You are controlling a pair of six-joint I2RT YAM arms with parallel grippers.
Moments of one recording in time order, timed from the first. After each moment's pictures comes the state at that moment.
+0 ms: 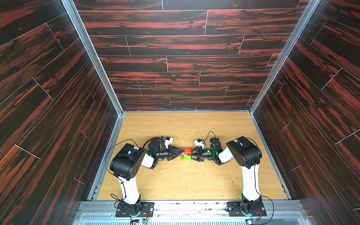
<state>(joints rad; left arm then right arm) -0.31 1.88 0.57 0.99 1.03 -1.20 0.46 2.16 0.77 0.96 -1.15 1.18</state>
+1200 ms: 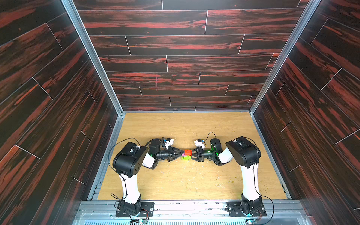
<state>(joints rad) -0.31 1.93 0.57 1.01 1.06 -1.20 0.46 2.18 0.76 1.03 -1.16 1.20</state>
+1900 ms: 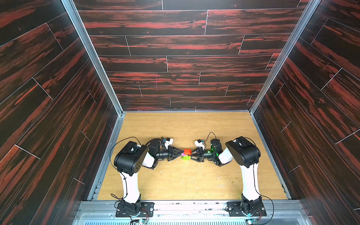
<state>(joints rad) -0.30 1.97 0.58 1.09 1.07 -1.25 0.45 2.19 0.75 1.05 -1.16 1.21</state>
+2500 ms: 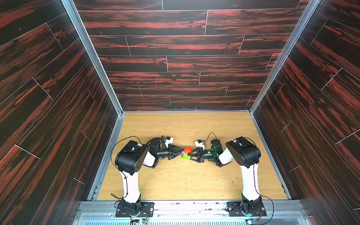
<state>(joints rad) -0.30 1.98 0.61 1.11 1.07 -1.32 0.46 2.18 0.73 1.07 -1.15 1.22</state>
